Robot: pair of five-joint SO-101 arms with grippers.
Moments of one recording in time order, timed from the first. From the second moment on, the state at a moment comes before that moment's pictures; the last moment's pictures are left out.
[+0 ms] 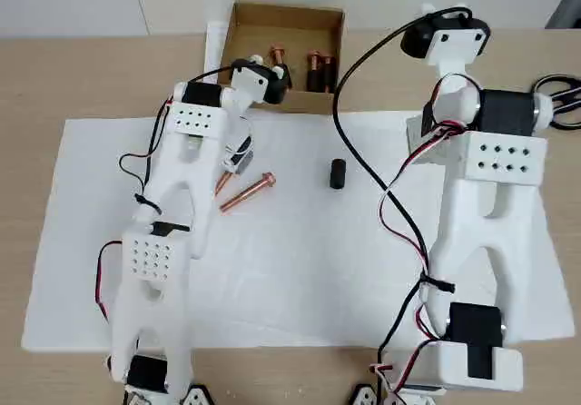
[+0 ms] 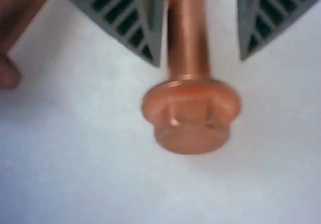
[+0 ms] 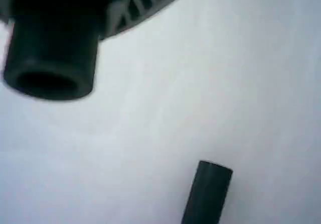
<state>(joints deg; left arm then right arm) 6.2 50.2 -45.8 92.1 -18.7 2.9 -2.5 -20.2 96.2 11.6</state>
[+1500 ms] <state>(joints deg) 7.6 37.8 -54.8 99.5 -13.1 2.9 -16.7 -16.5 95.6 11.6</state>
